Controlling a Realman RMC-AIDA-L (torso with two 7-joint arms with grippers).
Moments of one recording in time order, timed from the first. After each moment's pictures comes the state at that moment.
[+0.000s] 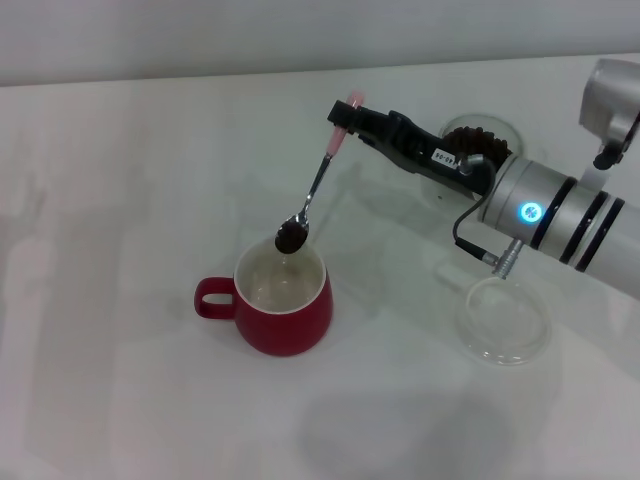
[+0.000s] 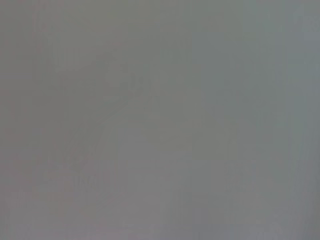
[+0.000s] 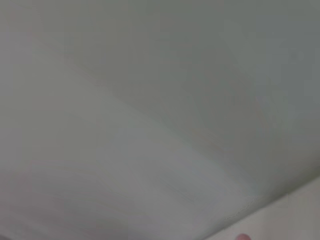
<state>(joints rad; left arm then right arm) -0.48 -2.08 2.83 0.12 -1.56 1.23 -0.23 0.45 2.02 -1.93 -0.45 -0.26 -1.00 1.61</state>
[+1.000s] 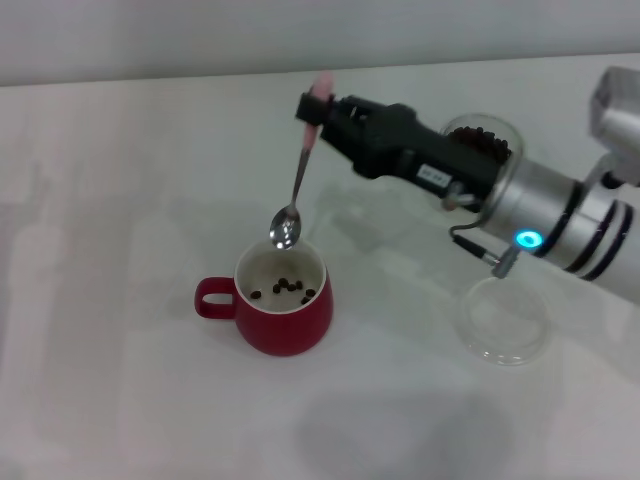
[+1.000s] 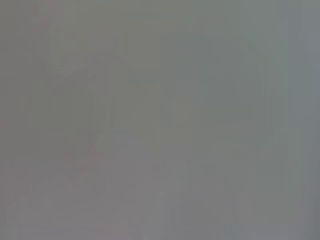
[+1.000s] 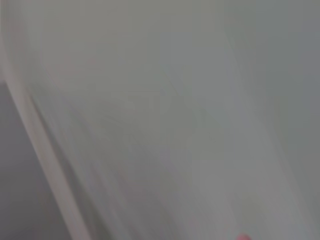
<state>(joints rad) -0.51 -2.08 2.83 0.11 -1.58 1.22 -0.23 0.44 2.01 -1.98 -0.47 -0.22 -1.22 1.04</state>
